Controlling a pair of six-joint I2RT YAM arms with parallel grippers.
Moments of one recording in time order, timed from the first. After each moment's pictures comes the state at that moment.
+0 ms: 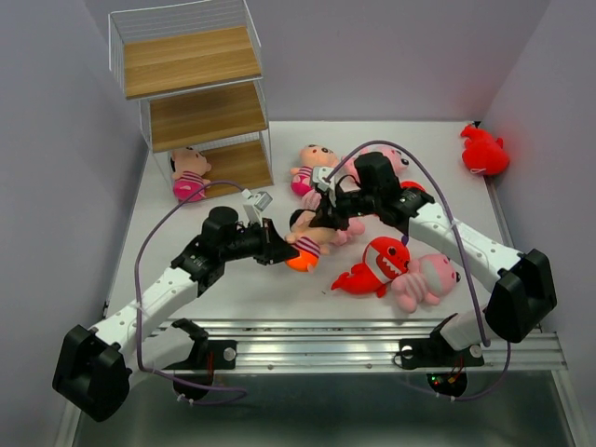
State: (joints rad) left arm -0.54 0.97 0.57 0.01 0.59 -0.62; right arm 0.62 1.45 1.19 -0.32 -0.74 -0.47
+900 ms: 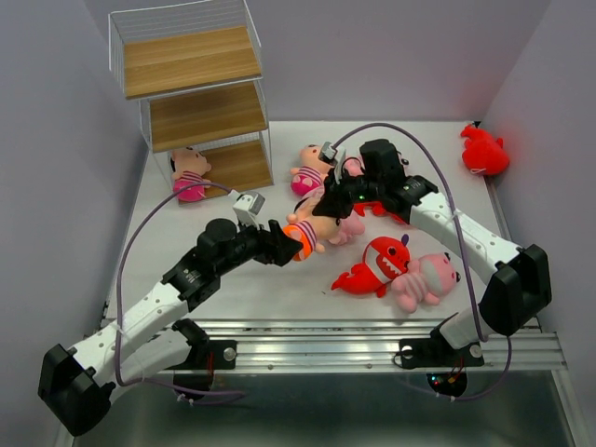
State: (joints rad) left arm -0.68 0.81 0.56 -0.03 0.17 -0.54; right arm 0.57 1.49 1.28 -0.36 -0.69 -0.11
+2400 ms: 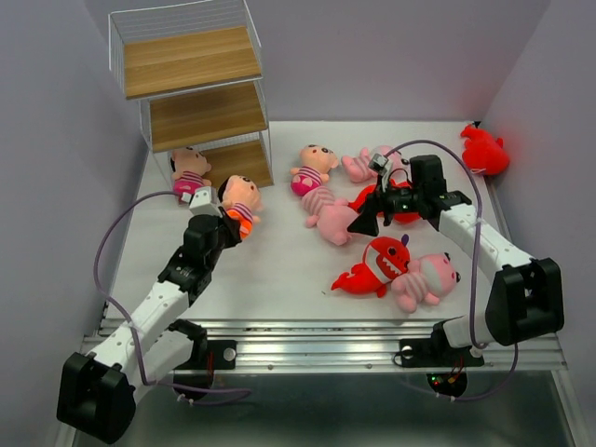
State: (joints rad) left arm -0.39 0.83 0.46 -0.01 -0.21 -0.51; right arm 0.24 1.39 1.02 -0.33 -0.94 -0.17
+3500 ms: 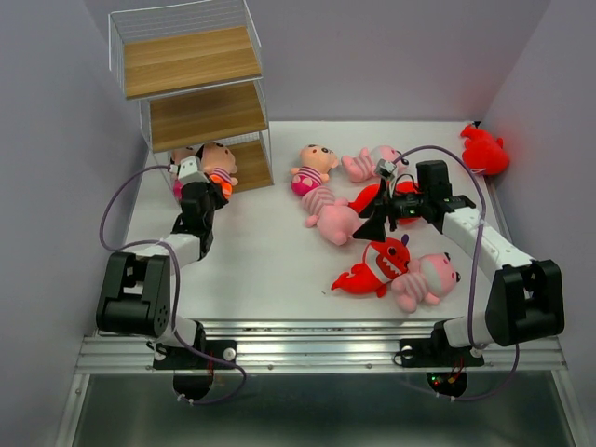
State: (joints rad) left arm -0.12 1.44 0.59 0.60 -0.18 -0.40; right arm 0.18 1.39 0.95 -0.33 -1.11 -0.26
